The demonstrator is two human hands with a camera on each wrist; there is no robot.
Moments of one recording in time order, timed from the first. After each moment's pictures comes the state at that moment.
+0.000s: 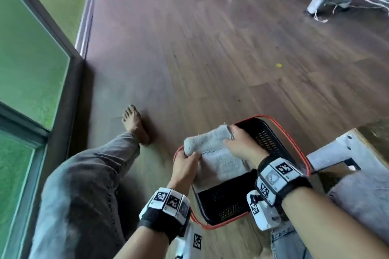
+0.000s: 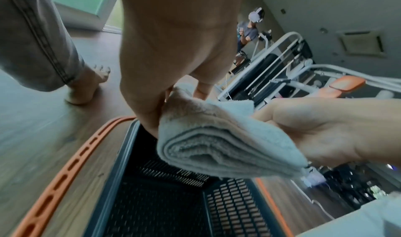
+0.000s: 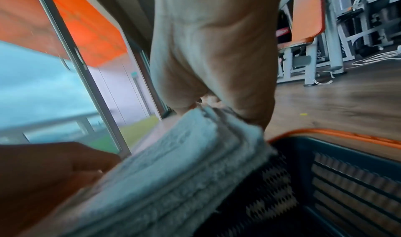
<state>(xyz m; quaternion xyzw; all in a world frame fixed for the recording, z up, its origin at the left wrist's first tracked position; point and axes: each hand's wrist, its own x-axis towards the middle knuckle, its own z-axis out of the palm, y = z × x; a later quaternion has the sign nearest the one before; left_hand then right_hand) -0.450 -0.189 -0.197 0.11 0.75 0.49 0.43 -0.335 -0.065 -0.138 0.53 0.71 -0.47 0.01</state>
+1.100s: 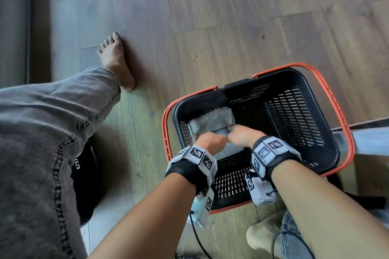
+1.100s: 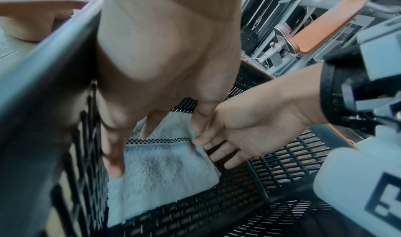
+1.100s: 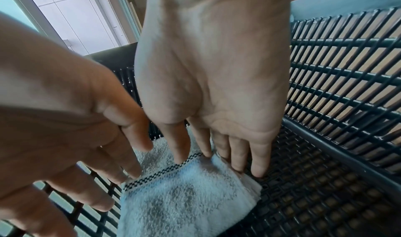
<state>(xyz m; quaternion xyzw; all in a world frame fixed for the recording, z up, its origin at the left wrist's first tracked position) -0.421 -0.131 -0.333 0.41 0.76 -0.03 0.51 -0.337 -0.037 -0.359 0.49 0.68 -0.41 0.36</state>
